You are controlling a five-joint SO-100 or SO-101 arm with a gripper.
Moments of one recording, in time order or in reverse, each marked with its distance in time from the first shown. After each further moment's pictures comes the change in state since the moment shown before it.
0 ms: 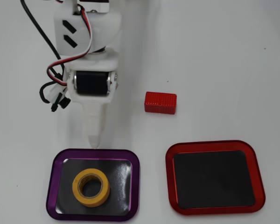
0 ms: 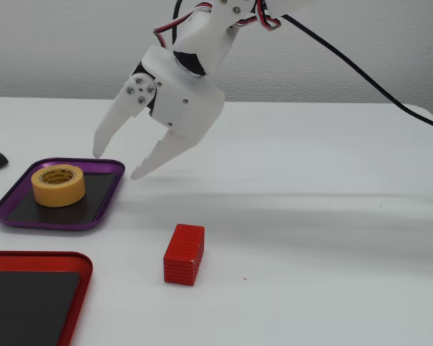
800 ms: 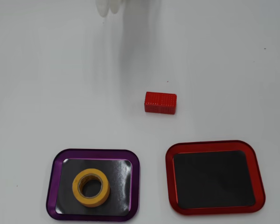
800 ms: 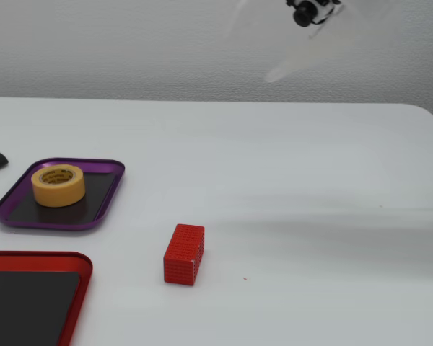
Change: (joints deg) arm -3.4 68.4 30.5 29.7 12.3
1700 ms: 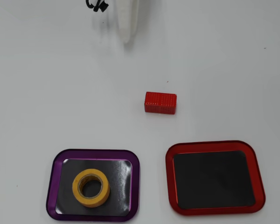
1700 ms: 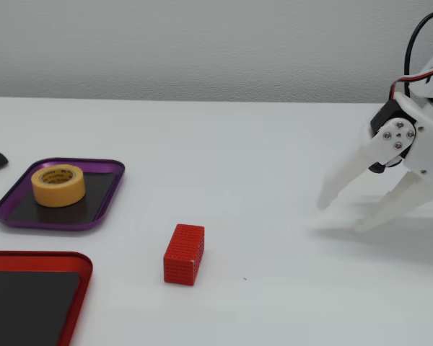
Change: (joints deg) arm -1.8 48.3 56.5 8.5 0.4
